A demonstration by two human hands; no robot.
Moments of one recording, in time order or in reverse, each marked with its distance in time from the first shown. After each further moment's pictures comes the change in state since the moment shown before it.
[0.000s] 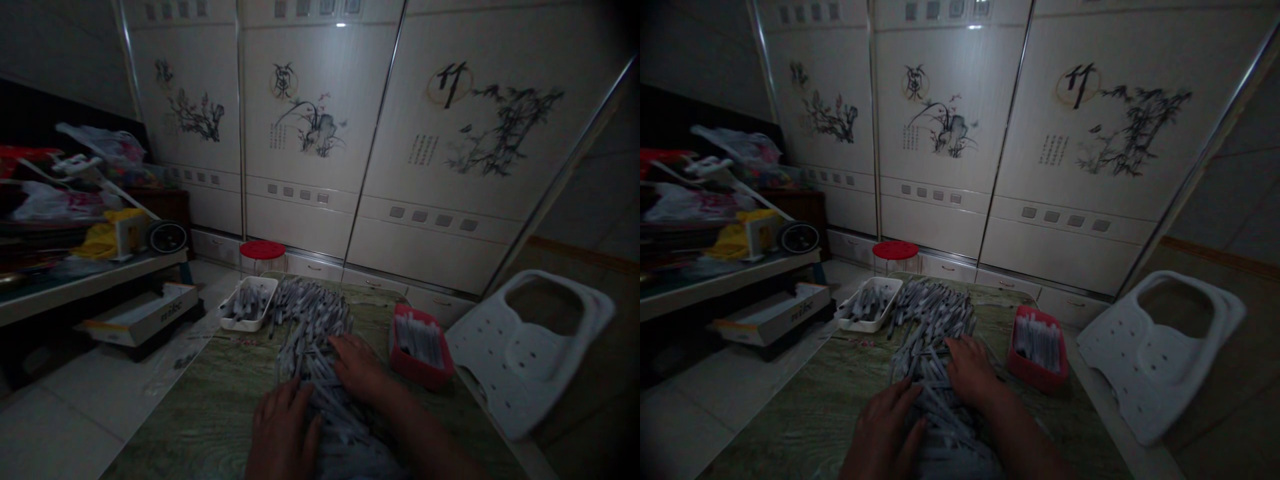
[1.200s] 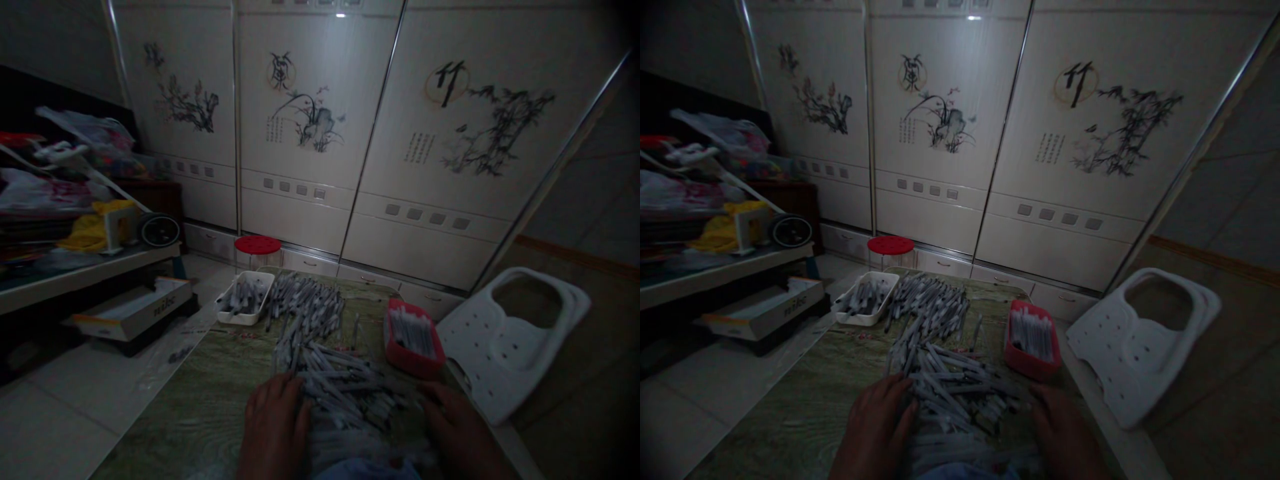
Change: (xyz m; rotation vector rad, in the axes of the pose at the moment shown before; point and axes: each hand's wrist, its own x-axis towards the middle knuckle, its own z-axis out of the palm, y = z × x) left_hand -0.001 0.005 -0.018 -0.002 -0.044 -0.060; right_hand -0.163 0.091 -0.036 0.098 0.282 0.424
